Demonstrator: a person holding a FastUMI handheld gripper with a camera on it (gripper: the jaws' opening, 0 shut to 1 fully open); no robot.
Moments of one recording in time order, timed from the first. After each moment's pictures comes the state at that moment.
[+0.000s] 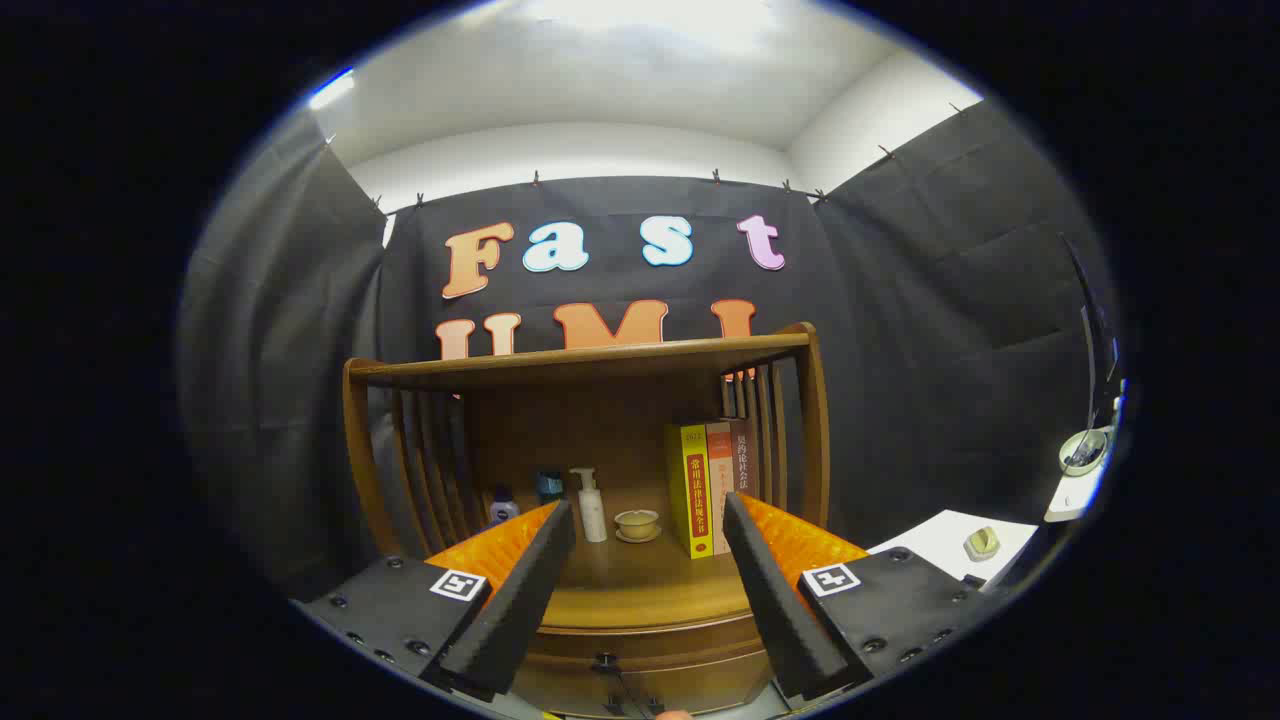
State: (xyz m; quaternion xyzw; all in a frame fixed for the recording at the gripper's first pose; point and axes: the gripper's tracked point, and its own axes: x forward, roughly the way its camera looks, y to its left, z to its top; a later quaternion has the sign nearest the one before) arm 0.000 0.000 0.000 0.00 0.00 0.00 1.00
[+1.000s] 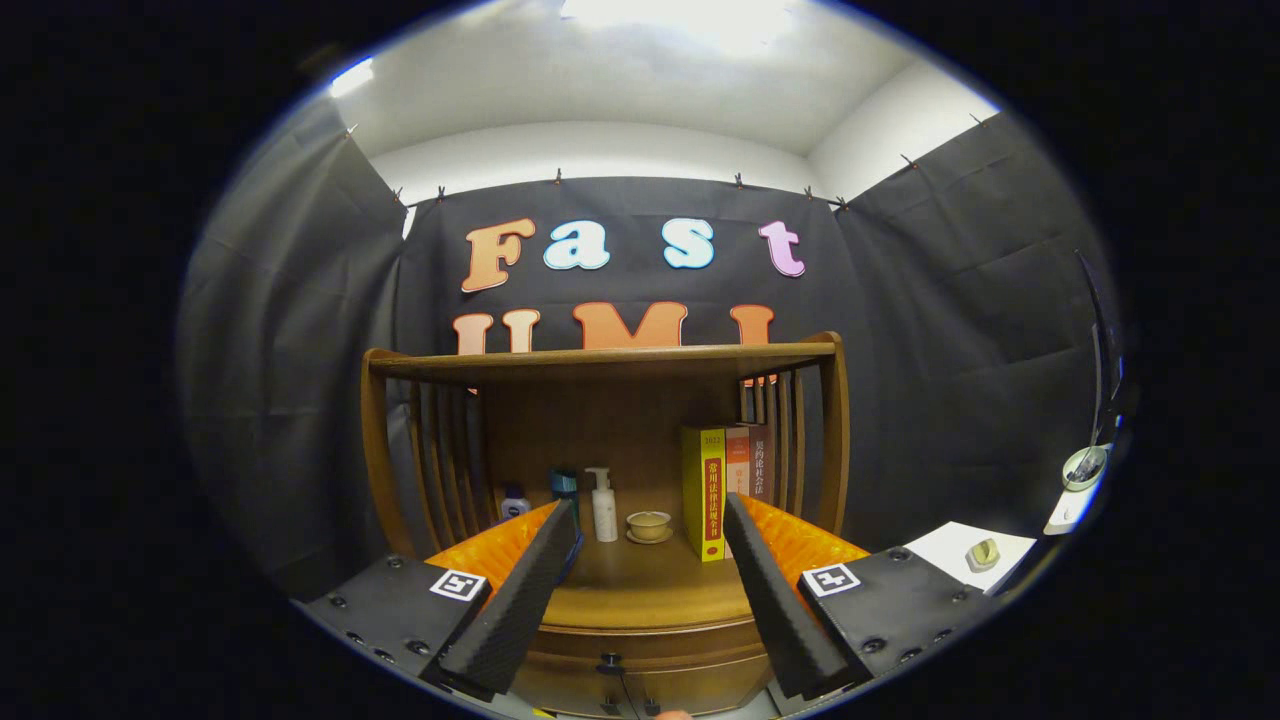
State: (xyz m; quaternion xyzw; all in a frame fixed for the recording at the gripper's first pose) arm 0.005 0.014 -0.007 -0.02 0.00 0.02 1.00
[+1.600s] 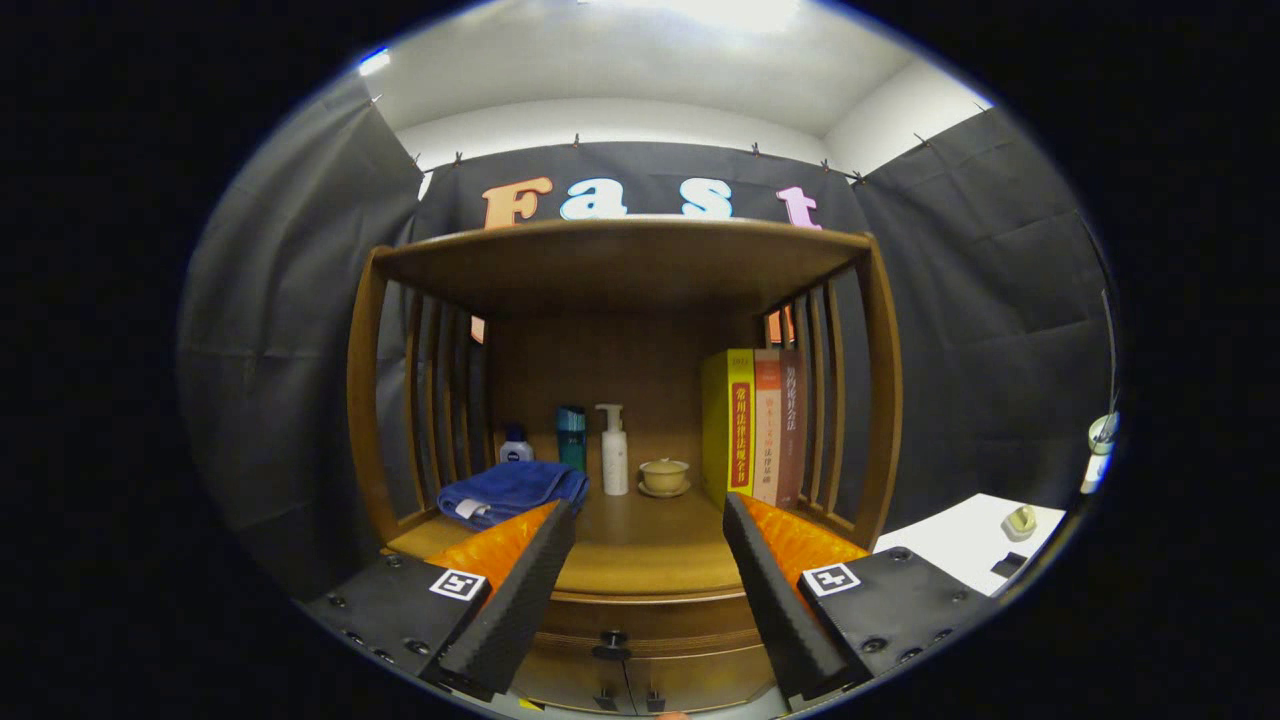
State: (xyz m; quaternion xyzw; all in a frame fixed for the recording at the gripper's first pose) arm 0.044 0.035 -0.151 -0.03 0.03 0.04 1.00
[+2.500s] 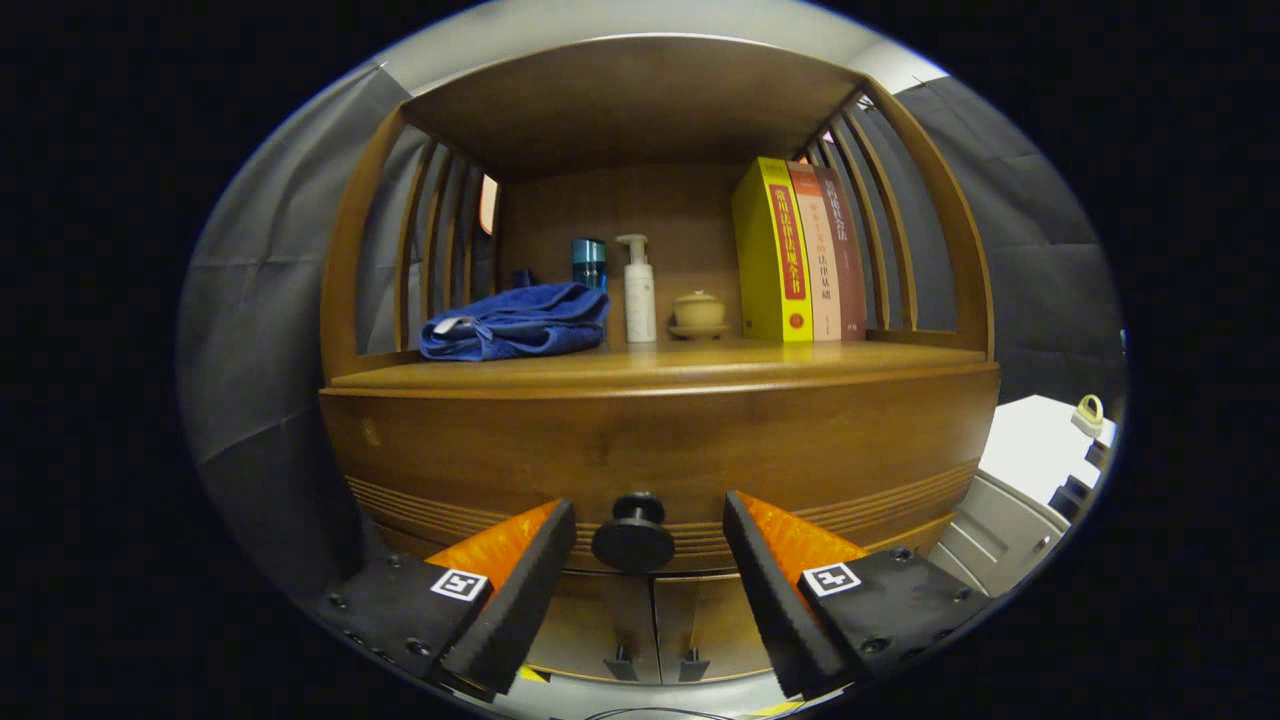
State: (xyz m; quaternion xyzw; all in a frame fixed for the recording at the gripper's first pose) arm 0.080 0.044 -0.383 -0.01 0.14 0.06 0.99
